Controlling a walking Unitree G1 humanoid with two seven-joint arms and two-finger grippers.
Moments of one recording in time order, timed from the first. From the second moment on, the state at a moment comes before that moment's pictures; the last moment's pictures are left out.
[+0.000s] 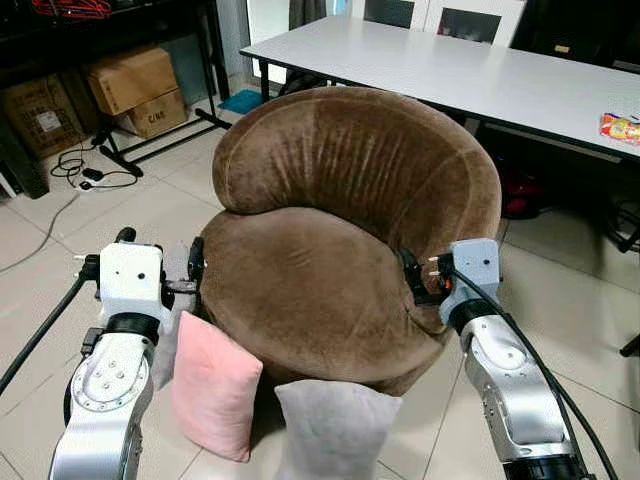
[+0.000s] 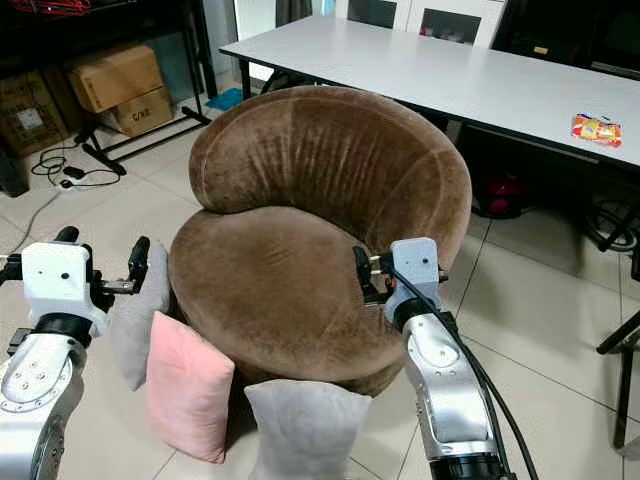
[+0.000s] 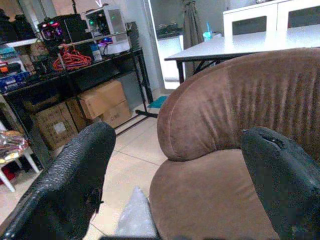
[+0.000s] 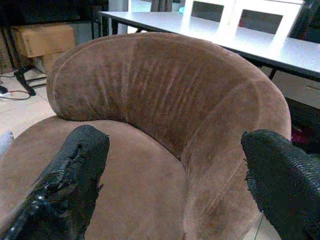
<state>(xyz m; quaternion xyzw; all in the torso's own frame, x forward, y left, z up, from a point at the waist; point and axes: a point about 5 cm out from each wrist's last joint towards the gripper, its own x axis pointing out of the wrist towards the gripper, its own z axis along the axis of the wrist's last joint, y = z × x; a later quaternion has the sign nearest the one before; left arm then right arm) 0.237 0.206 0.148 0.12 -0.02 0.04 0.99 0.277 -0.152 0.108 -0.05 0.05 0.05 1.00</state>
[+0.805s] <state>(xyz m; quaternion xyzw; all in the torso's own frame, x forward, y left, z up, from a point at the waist) 0.232 0.205 0.127 0.13 0.02 0.04 0.99 0.281 -0.154 0.109 -0.06 0.05 0.06 1.00</state>
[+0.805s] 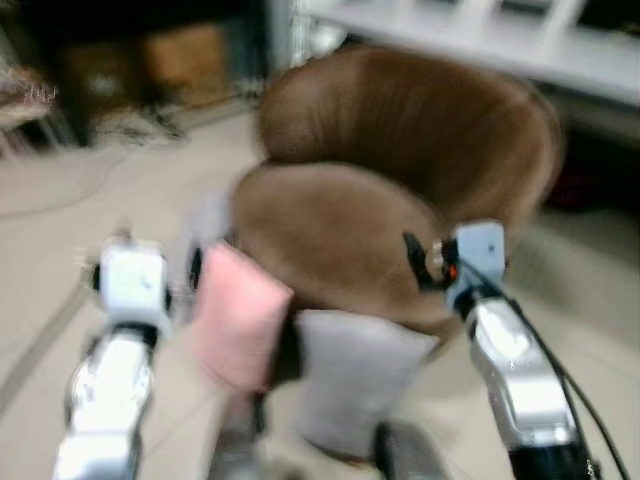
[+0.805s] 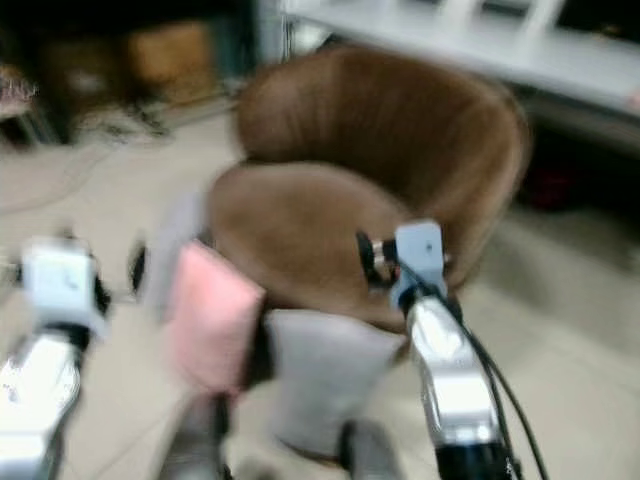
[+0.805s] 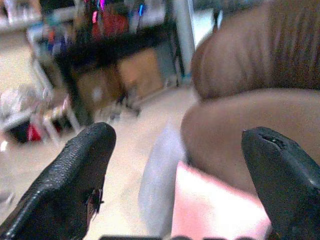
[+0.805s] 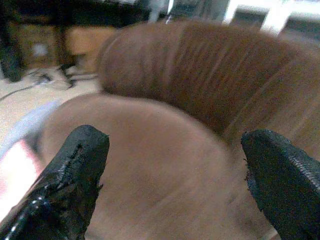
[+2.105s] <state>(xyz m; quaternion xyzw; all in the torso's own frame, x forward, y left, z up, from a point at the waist) 0.240 0.201 0.144 0.13 -0.04 0.04 0.99 0.284 -0.151 0.108 -0.08 0.05 0.05 0.99</state>
